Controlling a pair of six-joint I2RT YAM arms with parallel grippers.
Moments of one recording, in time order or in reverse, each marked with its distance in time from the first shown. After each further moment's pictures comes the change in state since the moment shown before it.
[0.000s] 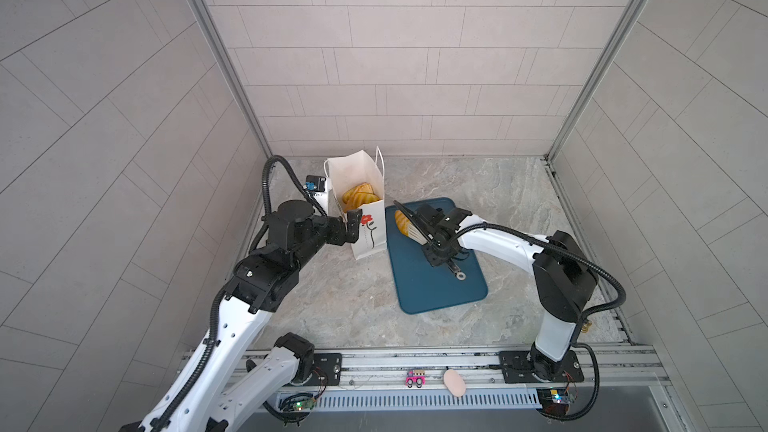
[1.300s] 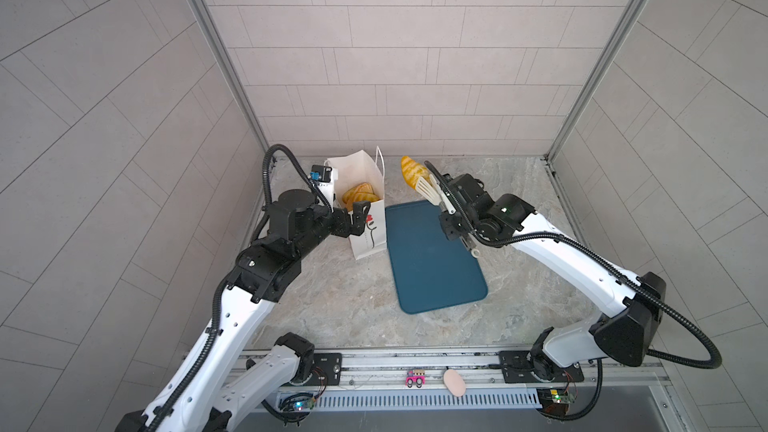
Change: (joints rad) left arm 0.003 0.054 0.075 0.023 0.081 0.011; right arm -0.040 -0.333 0.144 -0.031 0.052 -0.037
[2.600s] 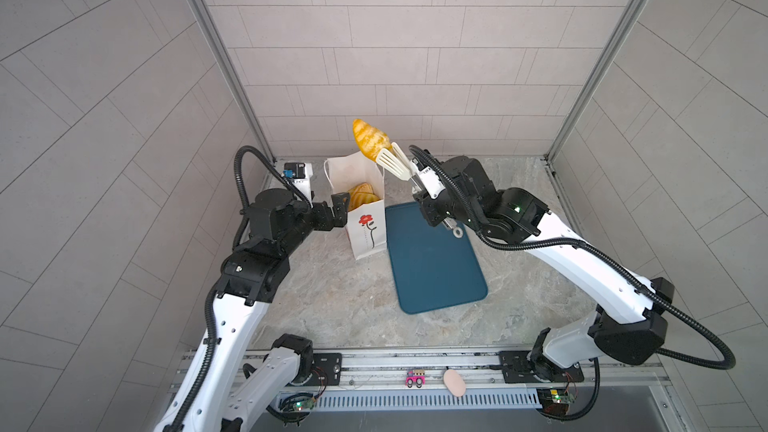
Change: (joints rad) left arm 0.185 -0.036 -0.008 0.001 0.057 -0.040; right arm 0.161 0.038 0.269 0.114 -0.026 -0.171
